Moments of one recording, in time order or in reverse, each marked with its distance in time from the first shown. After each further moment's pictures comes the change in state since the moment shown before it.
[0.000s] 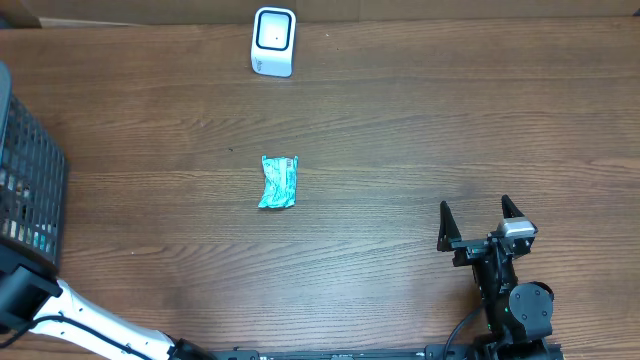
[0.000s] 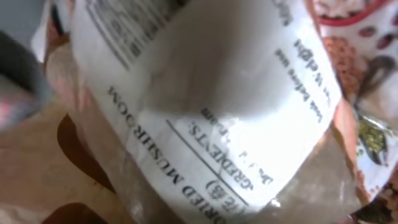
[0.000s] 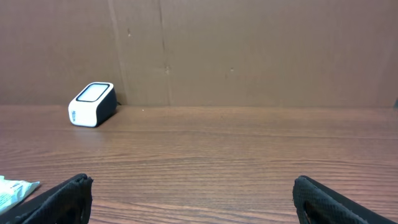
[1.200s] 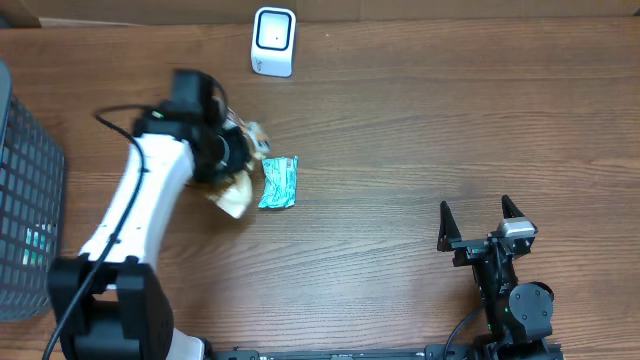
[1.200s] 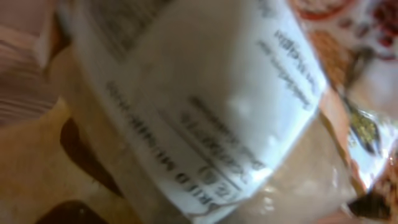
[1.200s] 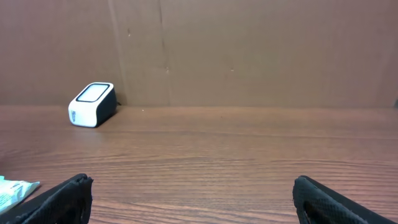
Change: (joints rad) left arm -1.072 -0.611 -0.836 0.380 0.076 -0.600; right arm 0.000 -0.001 0.000 0.000 0.000 0.000
